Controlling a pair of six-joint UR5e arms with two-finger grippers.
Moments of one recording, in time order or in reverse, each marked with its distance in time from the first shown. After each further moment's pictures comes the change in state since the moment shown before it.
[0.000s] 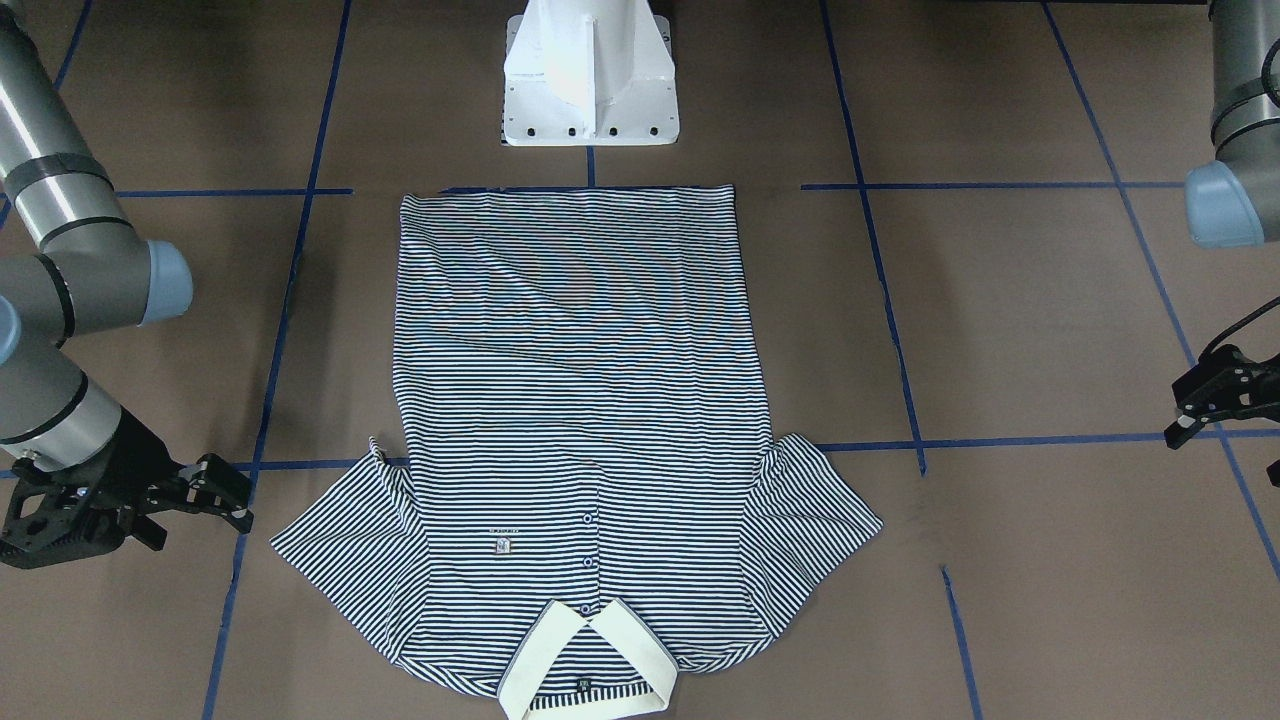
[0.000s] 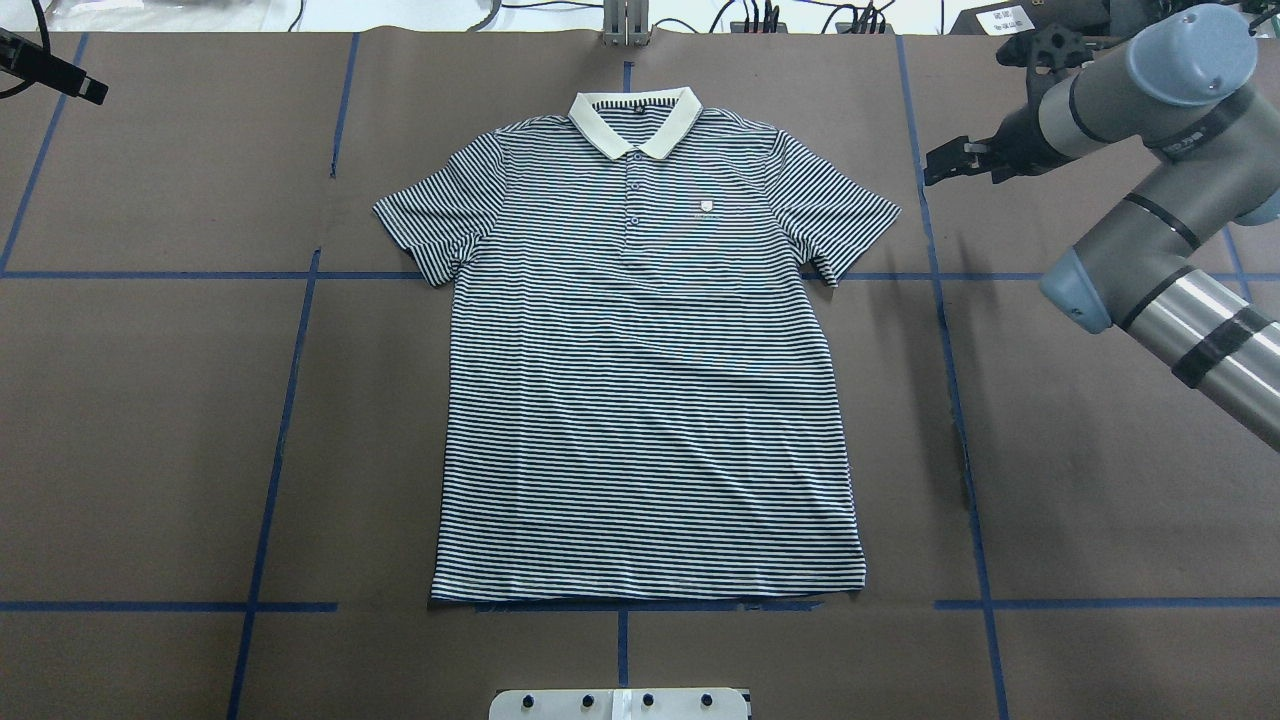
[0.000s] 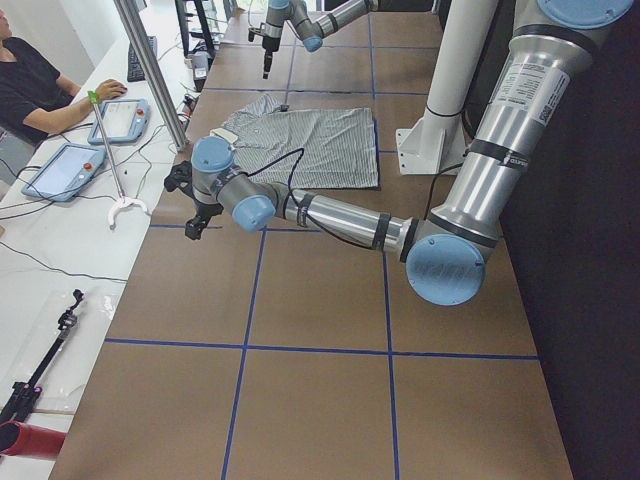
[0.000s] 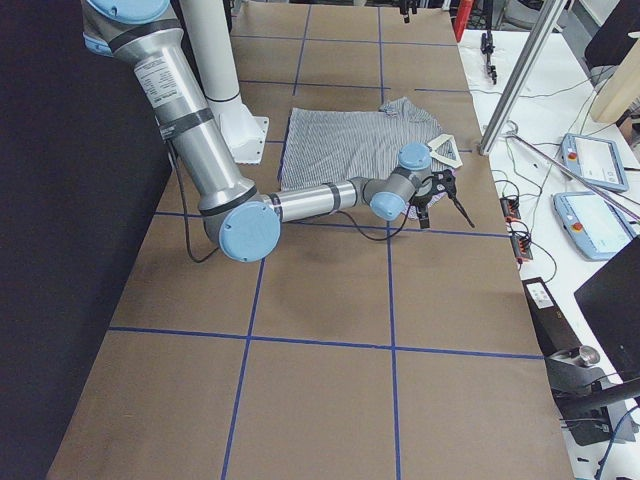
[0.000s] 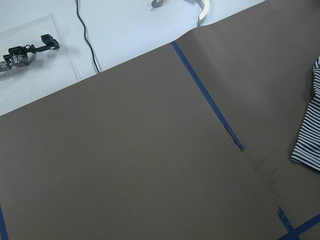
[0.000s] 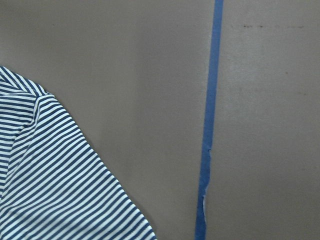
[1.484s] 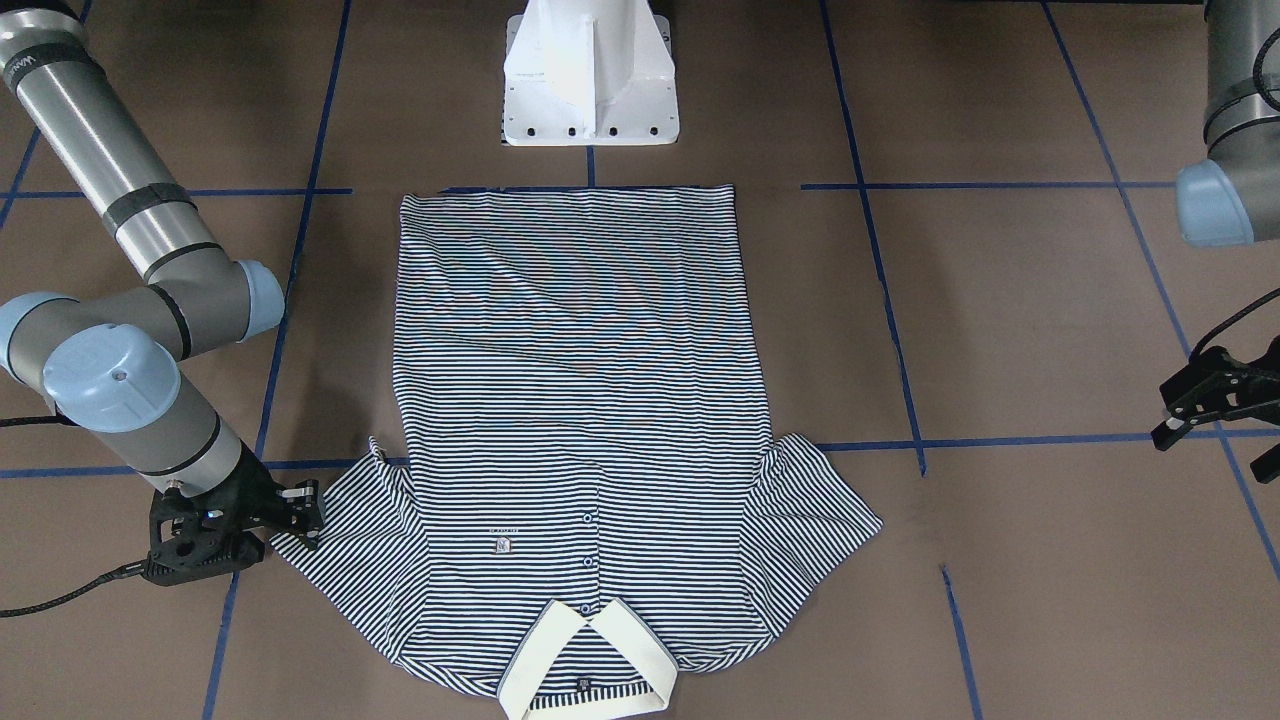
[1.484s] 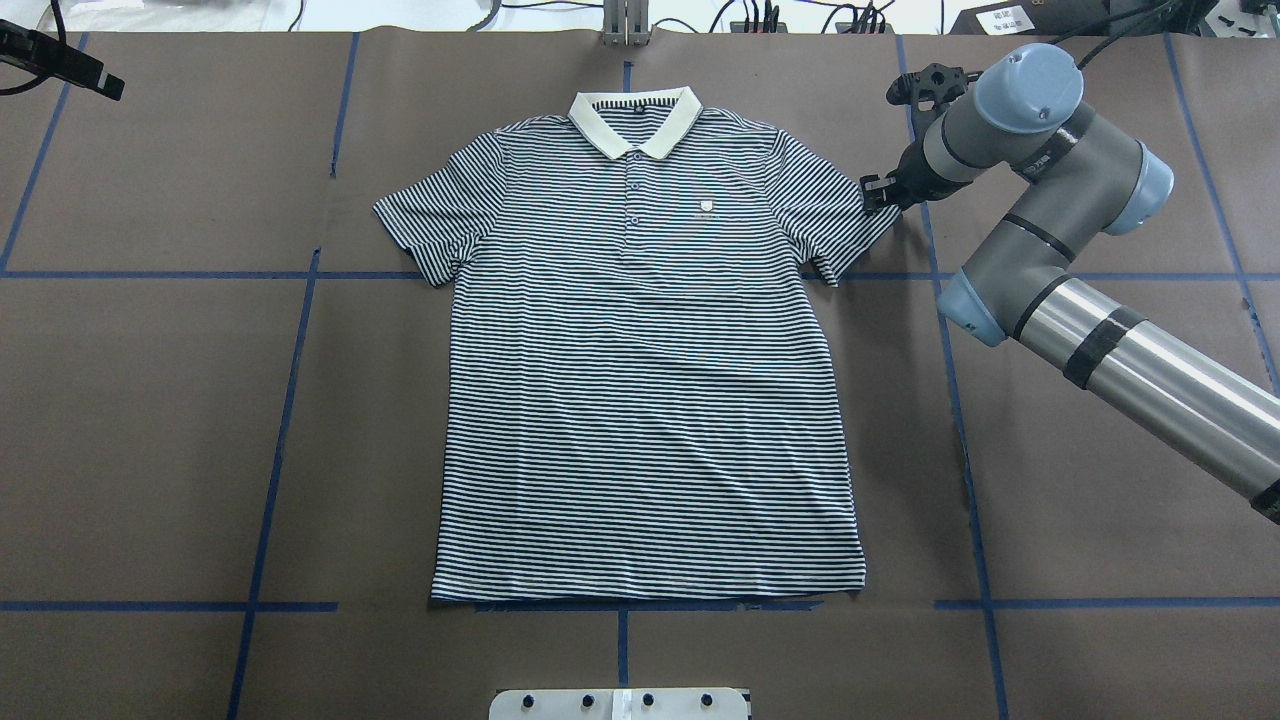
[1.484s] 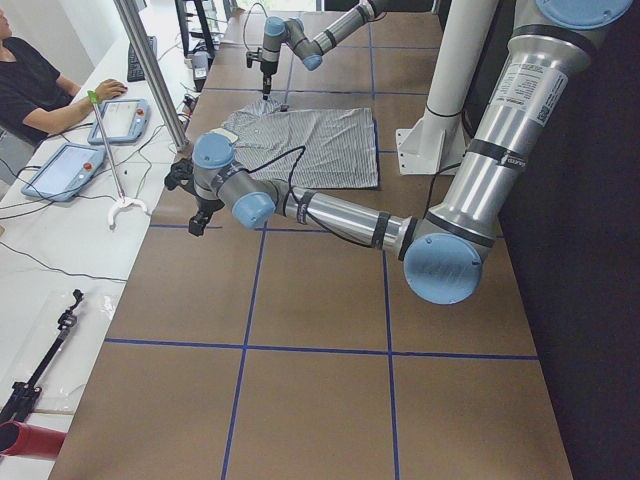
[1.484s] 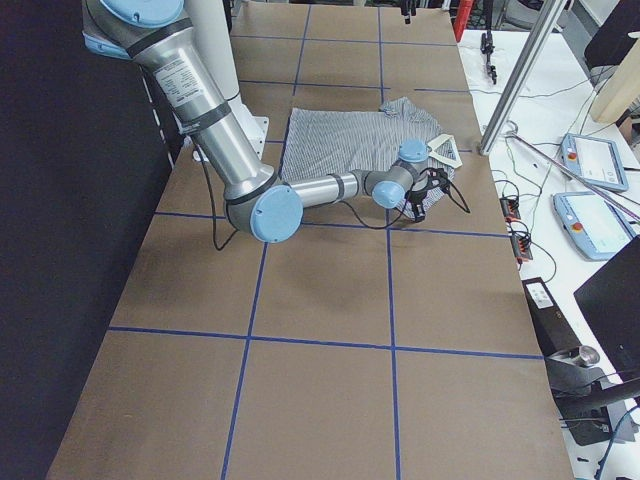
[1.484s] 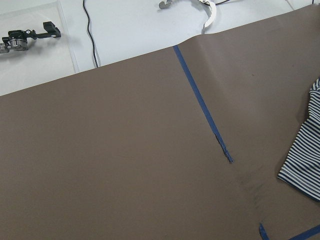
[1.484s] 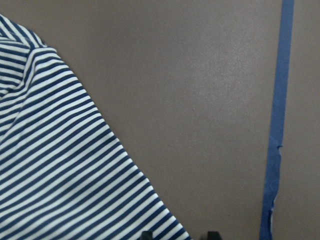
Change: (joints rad) left arm 0.005 -0.005 -0.010 -0.003 -0.006 -0.076; right arm -0.094 0.089 -0.105 -0.074 -0.100 -0.080
